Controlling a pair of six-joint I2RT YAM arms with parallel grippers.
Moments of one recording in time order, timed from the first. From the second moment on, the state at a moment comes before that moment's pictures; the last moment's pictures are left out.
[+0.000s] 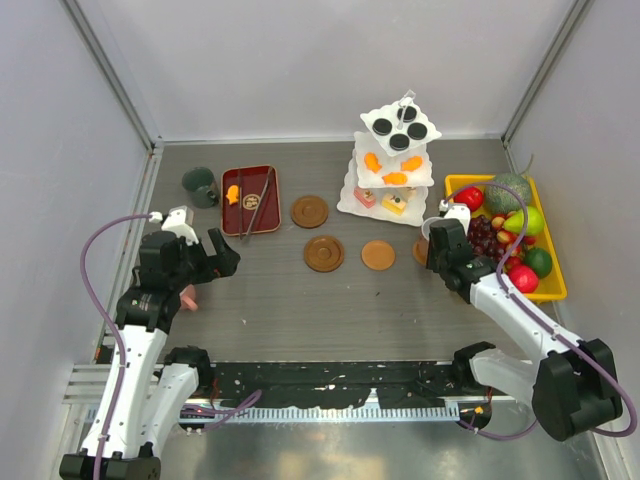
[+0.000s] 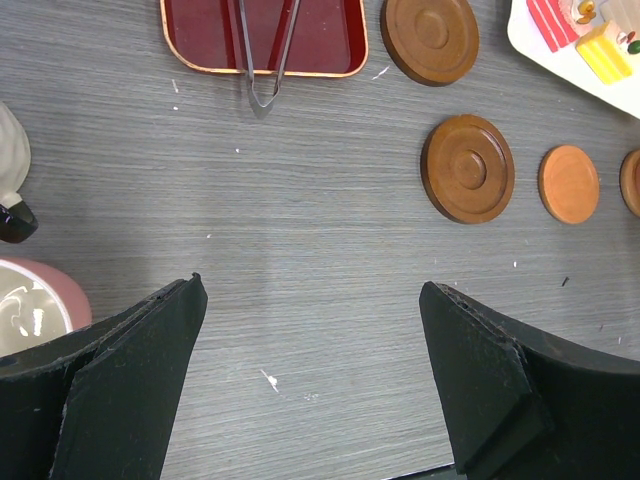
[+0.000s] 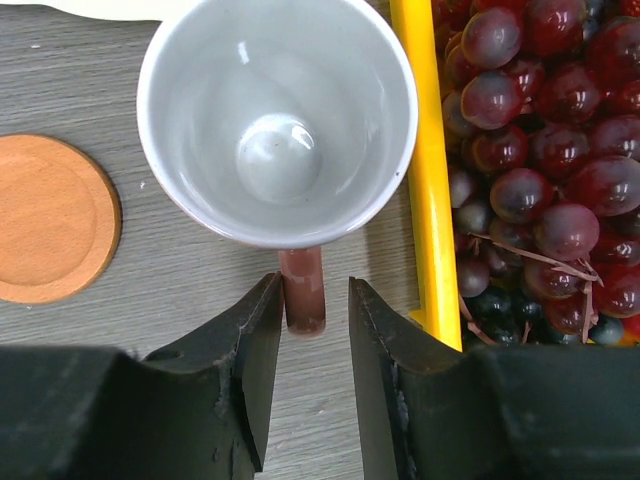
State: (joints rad) left arm -0.08 0.67 0.74 -0.65 0.16 -0.33; right arm 0.32 1.07 0.61 -0.34 0.41 0.28
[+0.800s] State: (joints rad) left arm -0.07 0.67 0.80 -0.75 -0.11 -0.36; right arm 0.32 0.76 0.67 -0.46 0.21 0.28
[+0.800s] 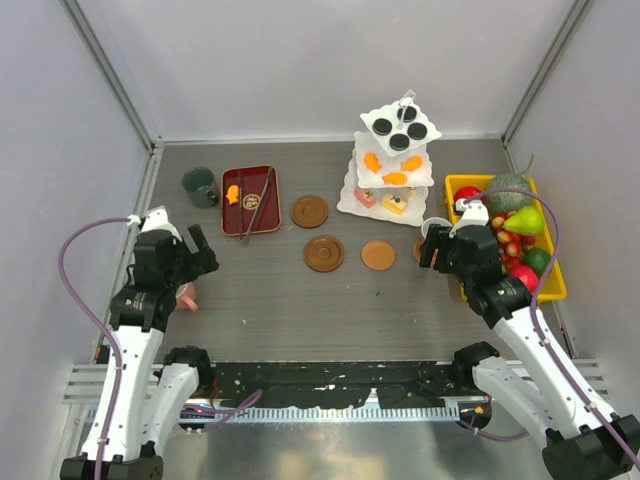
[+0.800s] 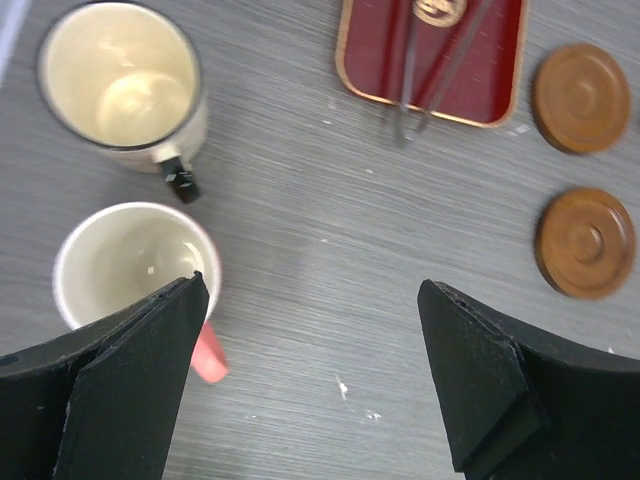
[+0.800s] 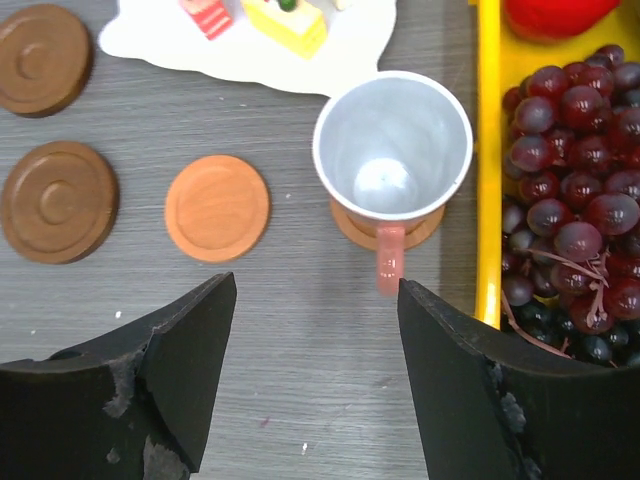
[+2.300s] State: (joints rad) left arm 0.22 0.73 0.58 -0.74 0.01 -0.66; right arm 0.61 0.64 0.61 -0.34 -0.03 0.26
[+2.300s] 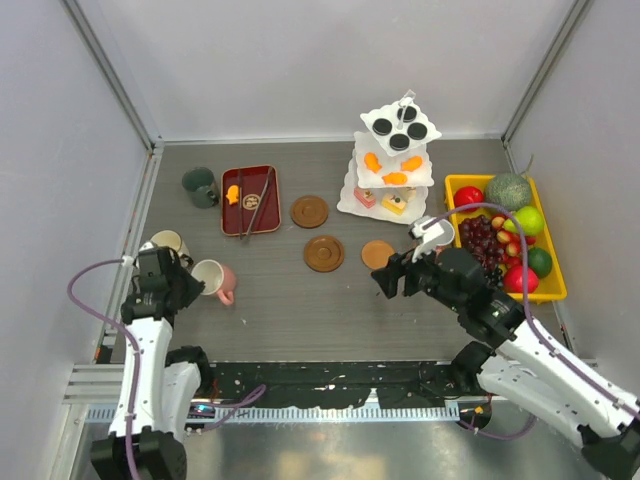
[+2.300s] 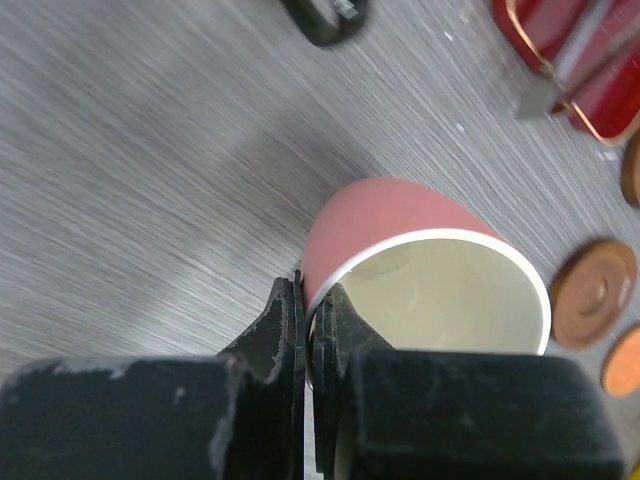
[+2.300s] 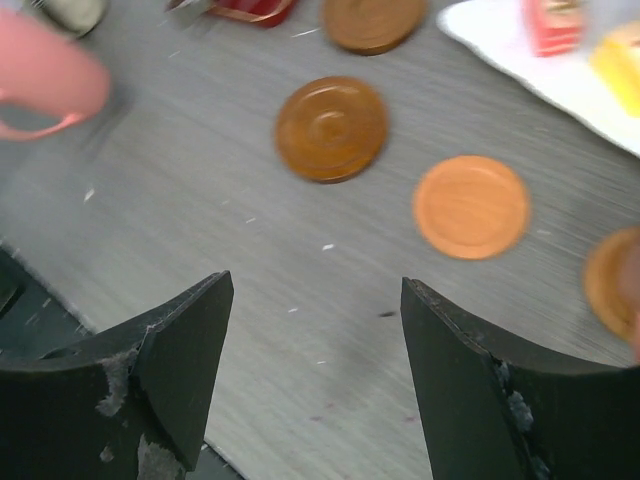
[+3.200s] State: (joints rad) left arm -0.63 0.78 0.66 -0.75 -0.21 -1.18; right arm 1.47 1.39 0.85 0.01 0.61 0.28
